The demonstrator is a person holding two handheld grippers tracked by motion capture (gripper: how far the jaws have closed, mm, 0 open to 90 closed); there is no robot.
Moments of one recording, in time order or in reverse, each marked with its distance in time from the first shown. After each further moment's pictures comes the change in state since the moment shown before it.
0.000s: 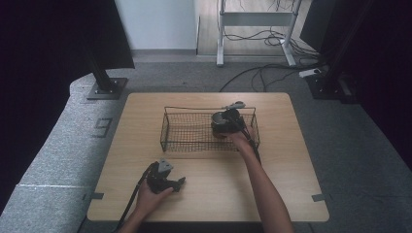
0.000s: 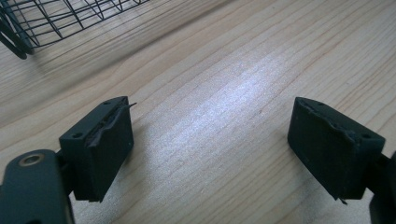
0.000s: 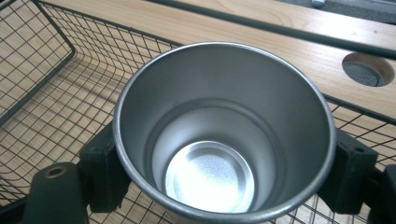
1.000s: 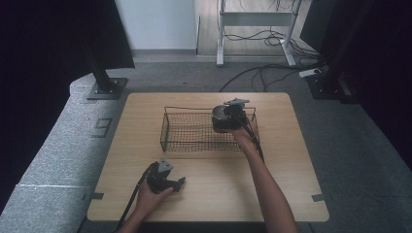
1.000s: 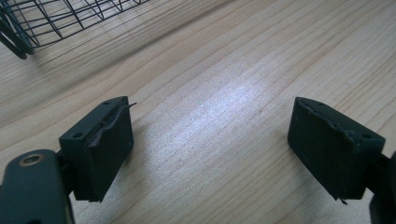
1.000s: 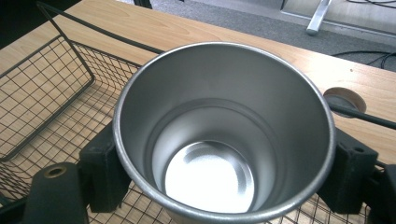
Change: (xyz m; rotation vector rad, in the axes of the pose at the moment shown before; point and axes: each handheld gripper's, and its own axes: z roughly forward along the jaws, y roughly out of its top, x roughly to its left) left arm 0.000 0.000 0.000 -0.001 0.000 0.000; right arm 0.002 0.016 -0.029 -0.089 0.003 -0.027
